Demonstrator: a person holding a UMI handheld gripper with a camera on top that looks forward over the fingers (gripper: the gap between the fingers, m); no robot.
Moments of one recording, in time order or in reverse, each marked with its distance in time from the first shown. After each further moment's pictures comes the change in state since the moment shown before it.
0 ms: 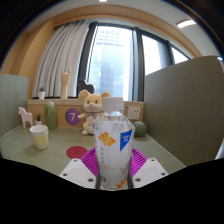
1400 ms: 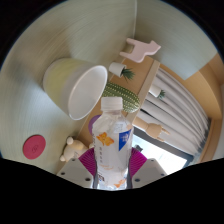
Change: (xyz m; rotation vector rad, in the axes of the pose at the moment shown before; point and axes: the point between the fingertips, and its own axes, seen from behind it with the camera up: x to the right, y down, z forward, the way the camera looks) arm -0.243 -0.099 0.150 0.221 -0.073 -2.031
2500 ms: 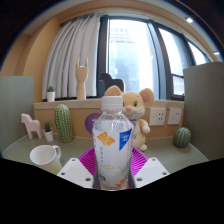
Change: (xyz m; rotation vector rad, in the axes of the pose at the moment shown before) arm -0.100 0.050 -0.018 -0.029 -0.079 2.079
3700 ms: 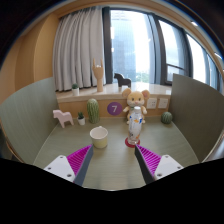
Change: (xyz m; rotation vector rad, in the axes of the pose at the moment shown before) arm -0.121 -0.059 -0.283 -0.298 0.041 0.048
